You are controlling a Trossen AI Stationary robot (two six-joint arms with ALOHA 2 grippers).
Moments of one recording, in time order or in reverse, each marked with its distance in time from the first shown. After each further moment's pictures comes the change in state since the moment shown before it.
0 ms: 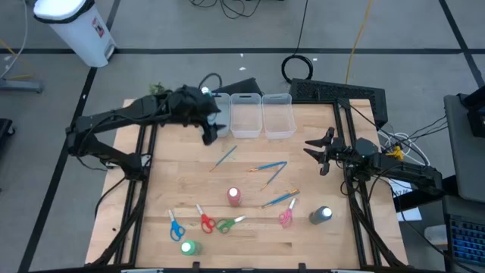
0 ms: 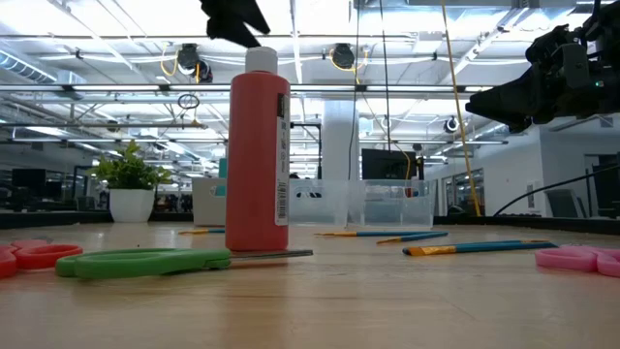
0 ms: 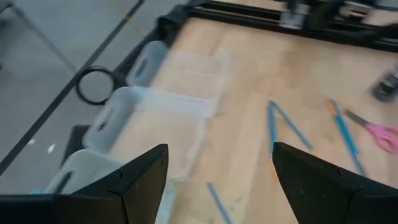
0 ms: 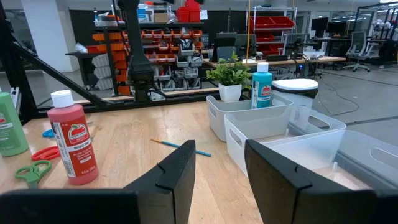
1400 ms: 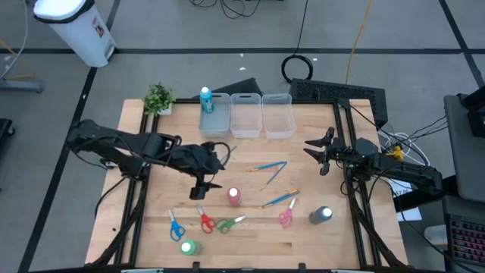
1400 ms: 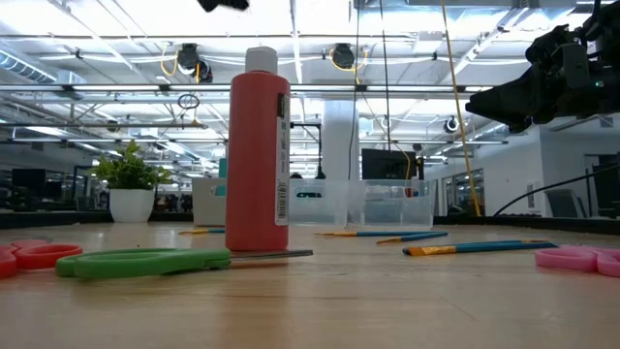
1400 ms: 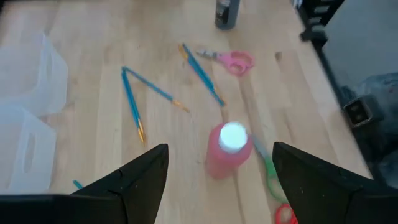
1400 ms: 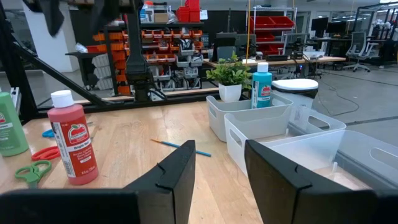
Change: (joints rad) left arm -0.444 0.017 -0.118 0.017 0.060 -0.044; right arm 0.000 0.000 0.000 0.000 0.000 0.000
